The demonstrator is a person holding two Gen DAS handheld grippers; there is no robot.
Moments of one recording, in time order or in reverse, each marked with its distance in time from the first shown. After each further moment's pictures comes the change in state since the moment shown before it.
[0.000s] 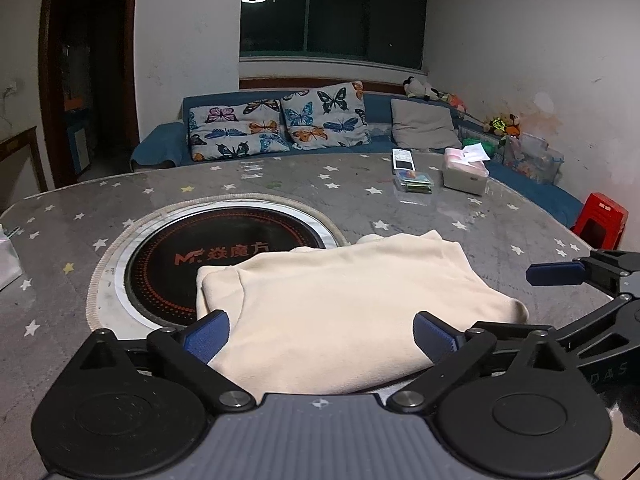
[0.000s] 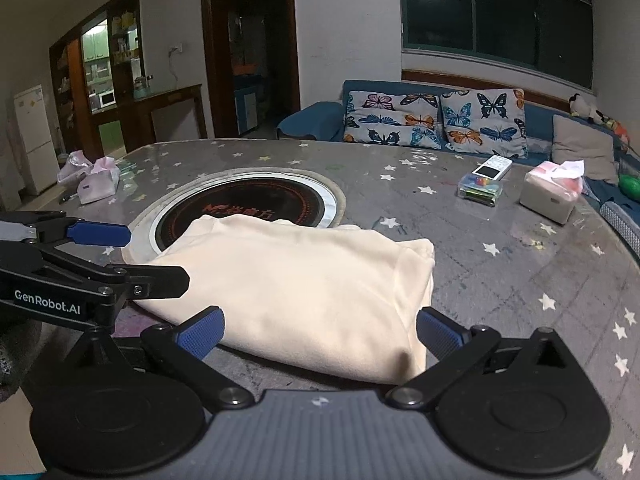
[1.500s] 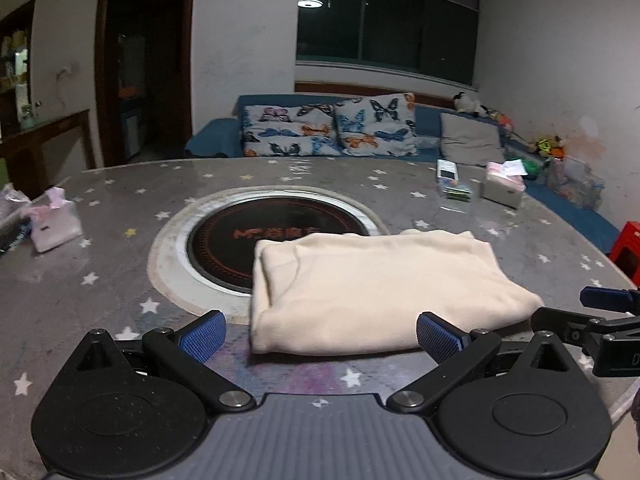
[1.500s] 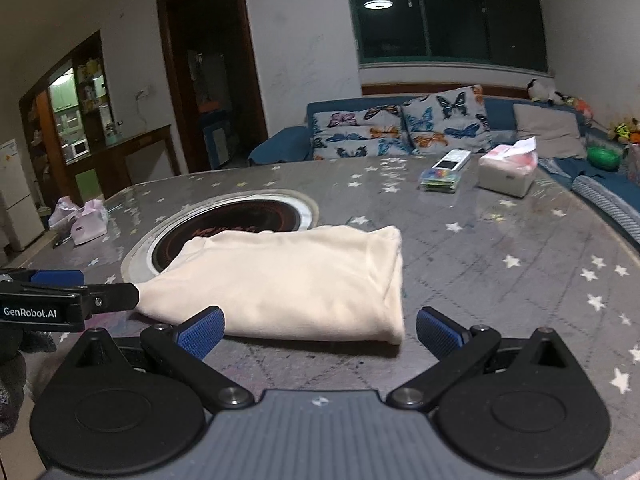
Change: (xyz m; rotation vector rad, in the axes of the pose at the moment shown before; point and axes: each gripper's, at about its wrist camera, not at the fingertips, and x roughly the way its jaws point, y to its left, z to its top) left arm -0.042 0.006 -0.027 -0.097 -0.021 0.147; right arm -0.034 -0.003 -0.029 0.134 -0.074 -0.047
